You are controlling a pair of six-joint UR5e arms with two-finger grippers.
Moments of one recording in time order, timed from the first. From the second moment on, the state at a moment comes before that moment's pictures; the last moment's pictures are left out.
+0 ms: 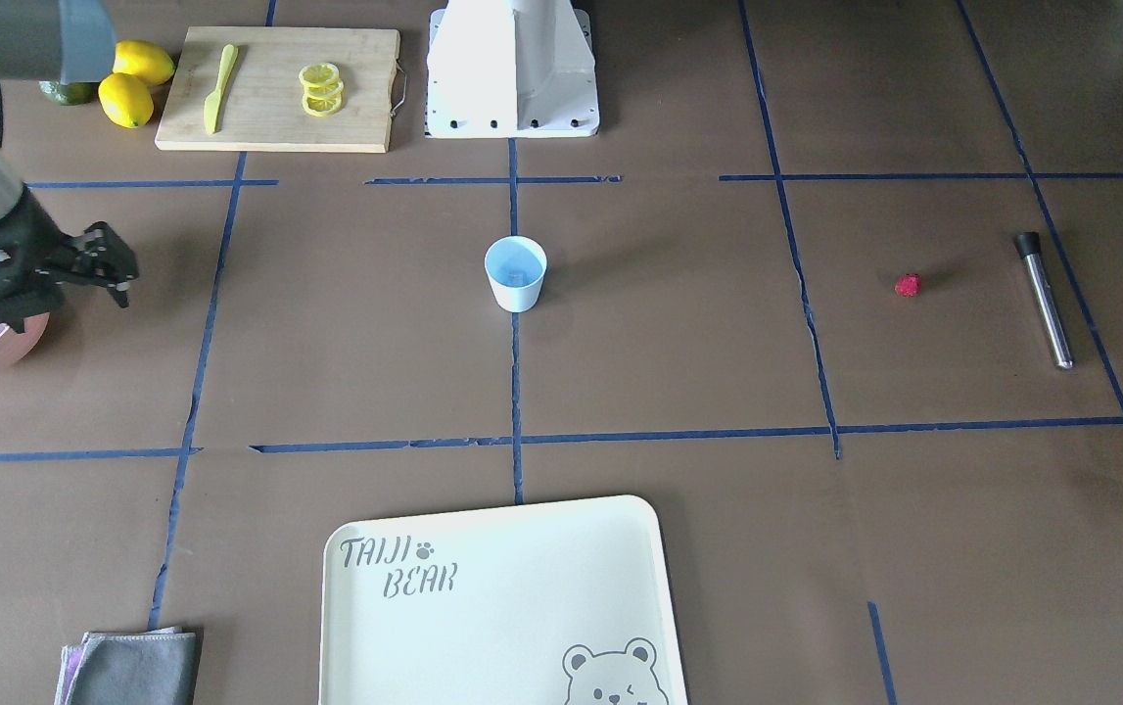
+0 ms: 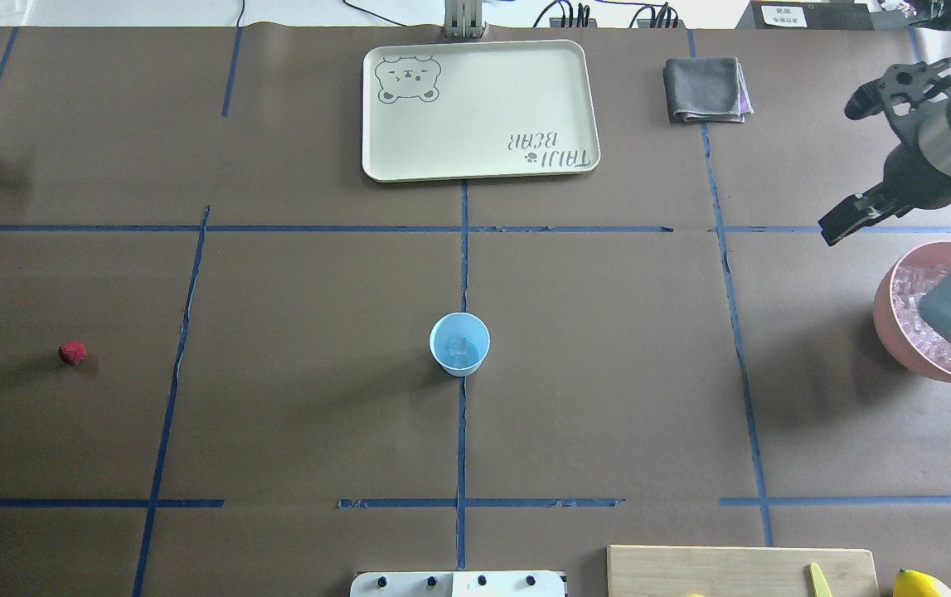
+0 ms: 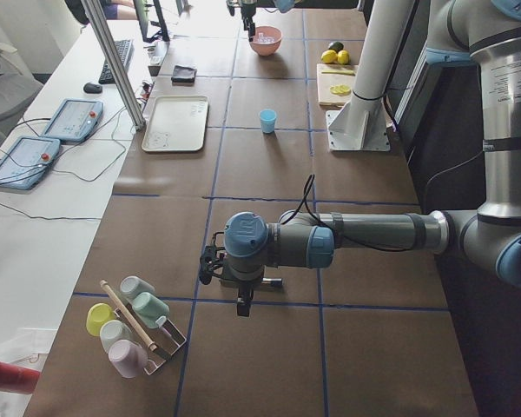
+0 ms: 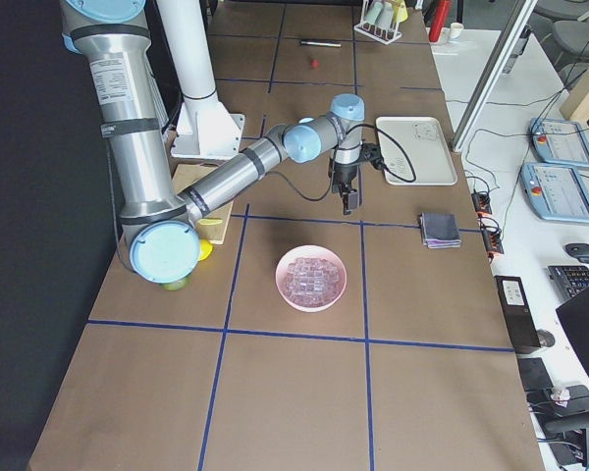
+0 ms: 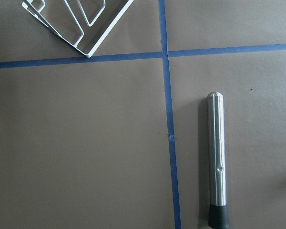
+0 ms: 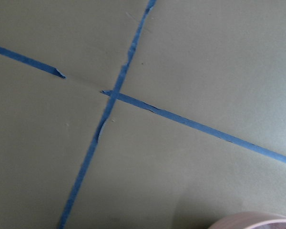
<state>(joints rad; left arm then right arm) -1.60 -1.40 -1.73 -1.61 -2.39 0.07 1.05 -1.46 1.96 -1.63 2.10 0.30</state>
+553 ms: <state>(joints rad) -1.60 -1.40 -1.73 -1.61 -2.39 0.07 1.08 -1.70 1.88 -1.35 2.07 0.24</state>
